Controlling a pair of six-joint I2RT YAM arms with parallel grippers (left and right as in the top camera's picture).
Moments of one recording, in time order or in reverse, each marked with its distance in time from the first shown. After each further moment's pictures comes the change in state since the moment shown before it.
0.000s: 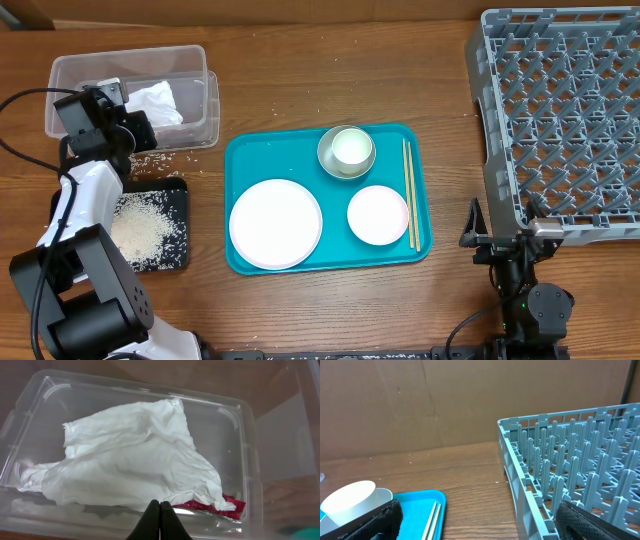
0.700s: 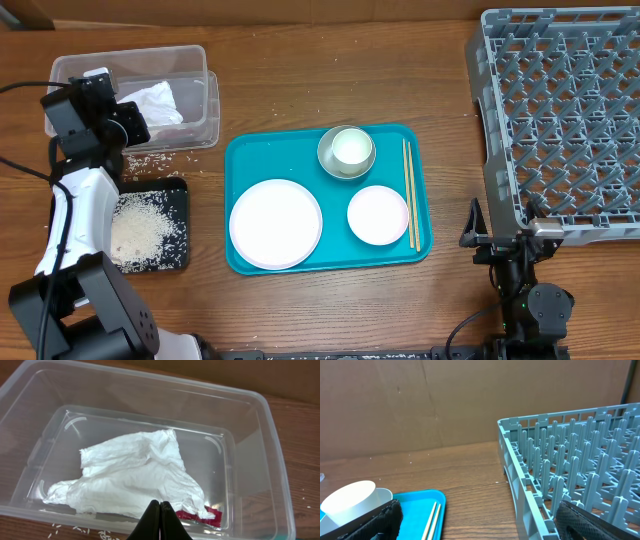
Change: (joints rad) left arm 0.000 -0.107 -0.002 0.002 0.000 -0.028; right arm 0.000 0.000 0.000 0.000 0.000 0.000
